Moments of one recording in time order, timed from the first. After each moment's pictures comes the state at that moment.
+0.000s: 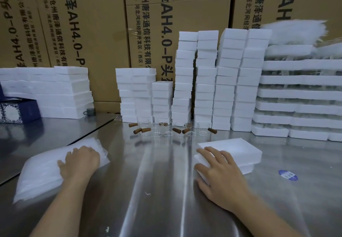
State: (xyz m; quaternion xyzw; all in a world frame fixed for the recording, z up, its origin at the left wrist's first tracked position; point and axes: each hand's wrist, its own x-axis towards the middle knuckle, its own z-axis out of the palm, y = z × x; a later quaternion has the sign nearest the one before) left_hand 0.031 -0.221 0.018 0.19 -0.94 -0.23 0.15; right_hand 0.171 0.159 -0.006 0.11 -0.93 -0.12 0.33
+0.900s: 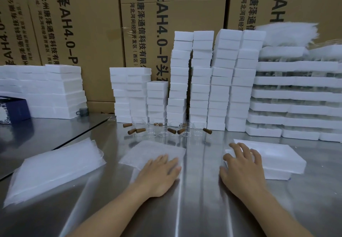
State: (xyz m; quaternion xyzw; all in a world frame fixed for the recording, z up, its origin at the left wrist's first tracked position) left_hand 0.061 -0.046 -0.021 -0.28 -0.95 -0.14 0.00; right_hand 0.162 0.211 -0.011 -0.16 -0.95 -0.09 0.27
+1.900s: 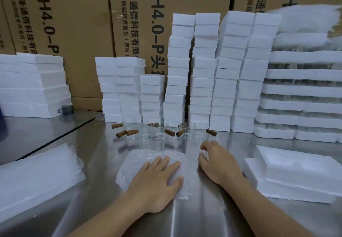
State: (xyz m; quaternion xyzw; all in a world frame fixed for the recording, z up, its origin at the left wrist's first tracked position) left_hand 0.021 -0.036 -0.022 -0.31 -0.95 -0.10 -0.01; right_hand 0.033 0.202 -0.017 -0.08 -0.96 0.14 0.24
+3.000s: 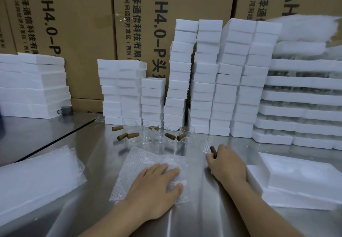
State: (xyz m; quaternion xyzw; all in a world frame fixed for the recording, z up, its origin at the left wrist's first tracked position) left_hand 0.031 -0.044 -0.017 -0.30 -0.94 -0.14 0.00; right_hand 0.025 0.212 -0.014 -0.22 -0.92 0.12 0.28
